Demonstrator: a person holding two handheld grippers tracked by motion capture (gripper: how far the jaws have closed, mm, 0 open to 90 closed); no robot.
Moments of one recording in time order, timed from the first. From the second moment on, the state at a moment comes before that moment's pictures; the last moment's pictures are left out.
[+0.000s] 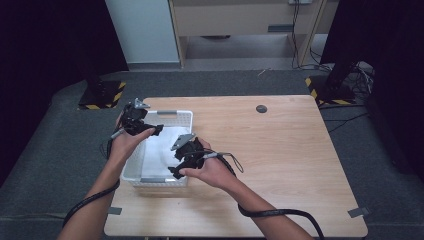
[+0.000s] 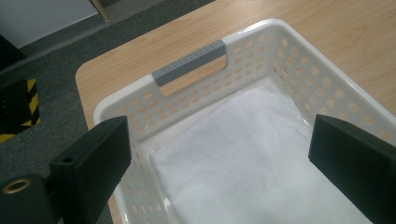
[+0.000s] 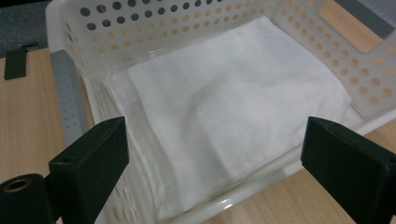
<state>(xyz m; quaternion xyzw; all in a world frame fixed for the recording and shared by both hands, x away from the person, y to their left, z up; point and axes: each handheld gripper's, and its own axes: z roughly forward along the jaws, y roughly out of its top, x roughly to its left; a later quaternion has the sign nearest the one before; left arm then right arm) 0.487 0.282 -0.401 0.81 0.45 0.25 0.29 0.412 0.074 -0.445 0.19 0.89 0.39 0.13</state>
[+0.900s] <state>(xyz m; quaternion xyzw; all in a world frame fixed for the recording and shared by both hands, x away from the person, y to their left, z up) 0.430 0.248 -0.402 0.79 0.49 0.24 0.29 0.402 0.024 -0.426 0.20 0.88 0.40 0.13</state>
